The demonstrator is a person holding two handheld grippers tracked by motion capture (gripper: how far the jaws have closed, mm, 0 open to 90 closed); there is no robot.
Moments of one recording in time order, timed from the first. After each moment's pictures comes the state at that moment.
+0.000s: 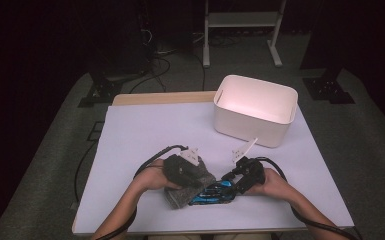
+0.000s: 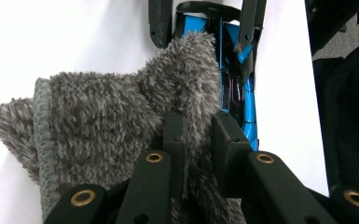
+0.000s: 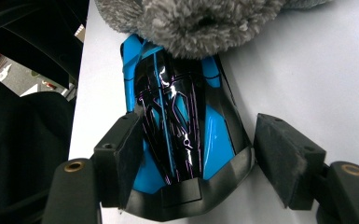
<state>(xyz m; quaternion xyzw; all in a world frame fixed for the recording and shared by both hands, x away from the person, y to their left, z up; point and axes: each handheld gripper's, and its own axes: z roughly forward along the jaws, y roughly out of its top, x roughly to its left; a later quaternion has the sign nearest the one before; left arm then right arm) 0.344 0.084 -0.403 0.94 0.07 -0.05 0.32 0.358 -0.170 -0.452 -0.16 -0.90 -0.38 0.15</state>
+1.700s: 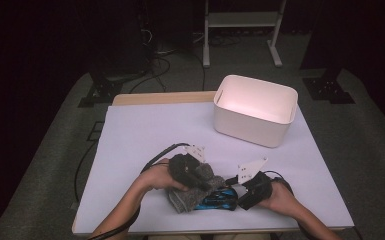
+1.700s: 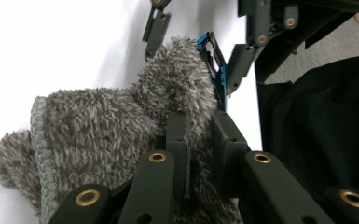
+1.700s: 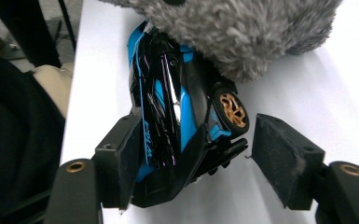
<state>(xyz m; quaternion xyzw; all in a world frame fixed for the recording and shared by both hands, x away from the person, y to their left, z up) 0.337 0.067 -0.388 0.93 0.07 -0.12 0.34 0.300 -0.174 -0.437 -0.08 -0.91 -0.40 -0.01</state>
